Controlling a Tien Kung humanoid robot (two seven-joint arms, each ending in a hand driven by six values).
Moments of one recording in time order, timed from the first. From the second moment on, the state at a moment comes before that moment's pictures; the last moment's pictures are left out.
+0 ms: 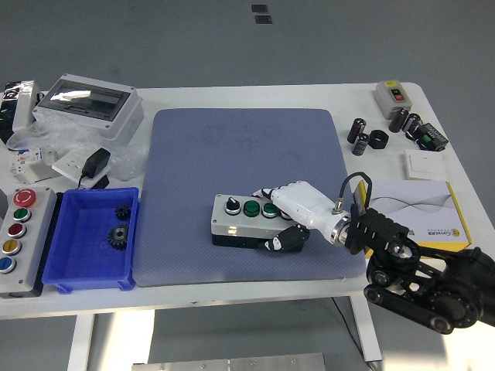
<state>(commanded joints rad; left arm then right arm) -0.05 0.12 -1.49 -0.18 1.50 0.04 0.23 0.60 -0.42 0.36 1.36 -1.89 -0.22 -0.14</state>
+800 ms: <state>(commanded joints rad) -0.05 0.11 -1.49 -0.18 1.50 0.04 0.23 0.61 -0.45 0.36 1.37 -1.85 -0.23 -0.14</state>
